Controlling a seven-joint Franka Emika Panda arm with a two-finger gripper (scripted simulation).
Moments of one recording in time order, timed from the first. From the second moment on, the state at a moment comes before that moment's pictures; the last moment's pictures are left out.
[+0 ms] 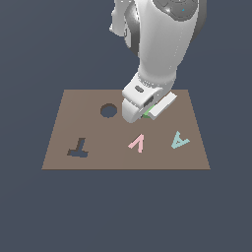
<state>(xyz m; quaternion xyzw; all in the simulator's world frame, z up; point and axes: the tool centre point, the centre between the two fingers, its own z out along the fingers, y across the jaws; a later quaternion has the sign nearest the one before) -0.048 0.072 0.034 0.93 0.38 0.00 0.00</state>
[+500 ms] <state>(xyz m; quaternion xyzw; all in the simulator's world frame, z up) -0.054 -0.026 0.039 0.92 0.39 0.00 0.00</state>
